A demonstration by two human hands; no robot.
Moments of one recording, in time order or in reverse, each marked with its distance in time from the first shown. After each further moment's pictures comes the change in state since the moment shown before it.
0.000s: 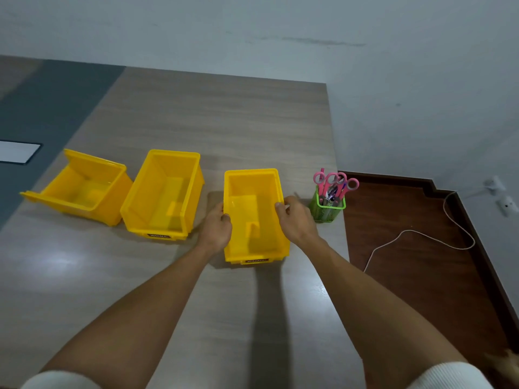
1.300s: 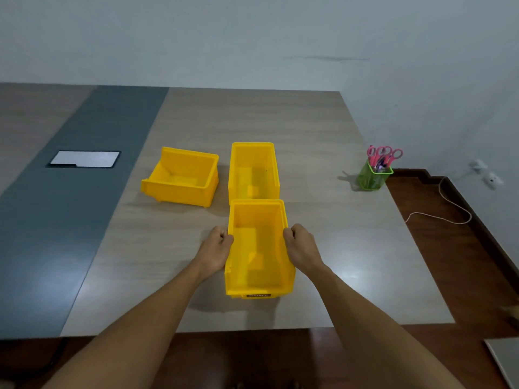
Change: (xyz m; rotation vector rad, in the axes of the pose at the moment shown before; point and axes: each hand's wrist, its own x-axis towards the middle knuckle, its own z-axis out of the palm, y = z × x) left_hand -0.133 -0.164 -0.260 0.031 -0.235 -0.014; right_hand -0.218 -0.158 0.198 0.144 0.048 0.127
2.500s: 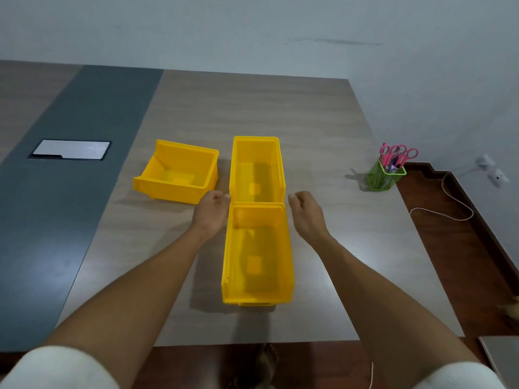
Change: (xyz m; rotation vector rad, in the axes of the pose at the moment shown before) left_hand 0.086 0.040 -0.032 -0.043 0.231 0.027; right_hand 0.078 -0.037 -0.017 0.089 0.100 -0.101
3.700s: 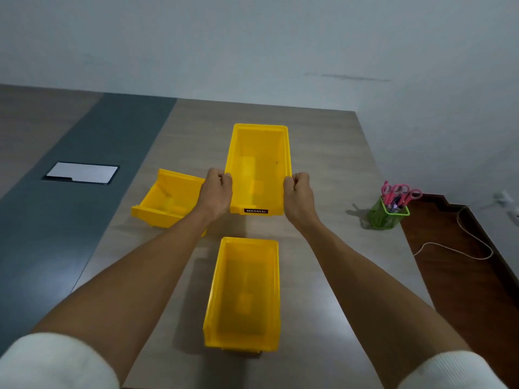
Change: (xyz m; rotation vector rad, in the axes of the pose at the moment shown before) left_hand 0.066 0.110 0.001 0.029 0.180 0.188; right_hand 0.087 -0.087 -0.031 0.169 0.029 -0.106
